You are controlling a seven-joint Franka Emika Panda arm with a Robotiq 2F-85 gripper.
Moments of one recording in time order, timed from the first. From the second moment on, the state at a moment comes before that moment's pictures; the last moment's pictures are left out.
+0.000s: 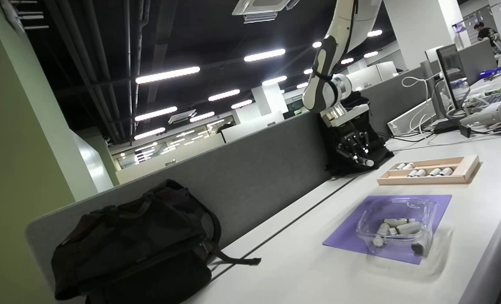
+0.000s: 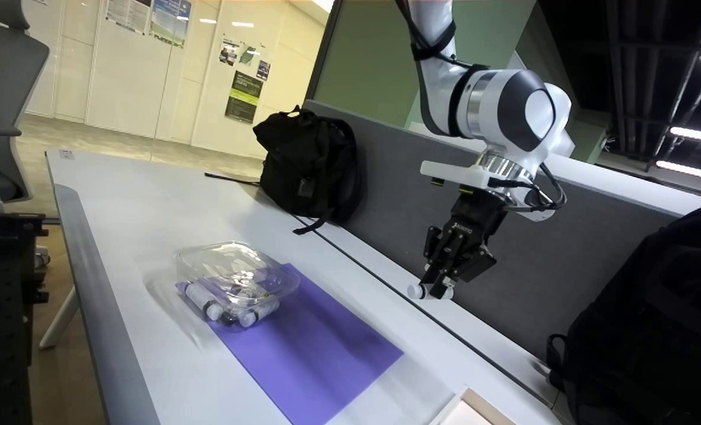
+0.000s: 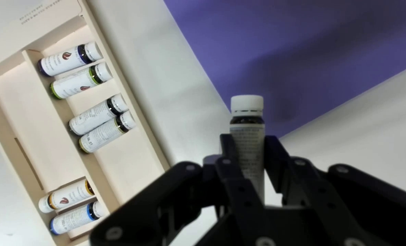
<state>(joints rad) -0.12 0.68 -0.15 -1.57 0.06 1.98 0.18</state>
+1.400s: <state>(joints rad) -0.51 0.97 -0.10 -1.32 0.73 2.09 0.22</state>
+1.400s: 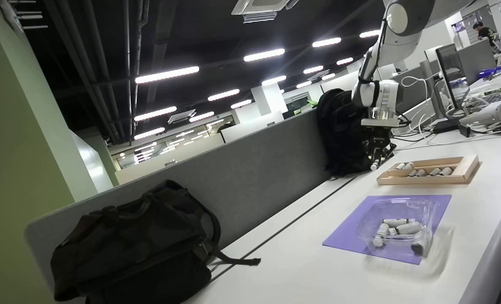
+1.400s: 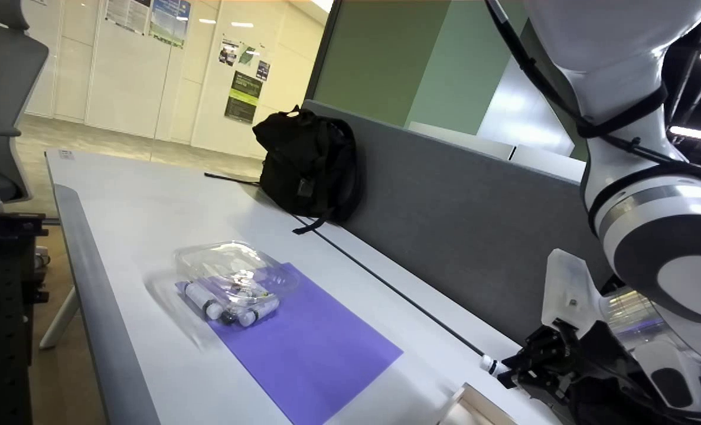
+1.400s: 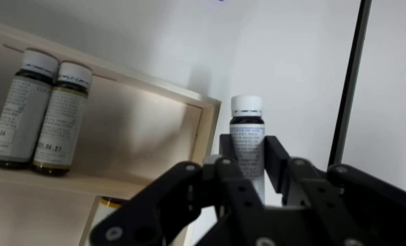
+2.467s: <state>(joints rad) -0.50 1.00 -0.15 -1.34 0.73 1.99 0.28</state>
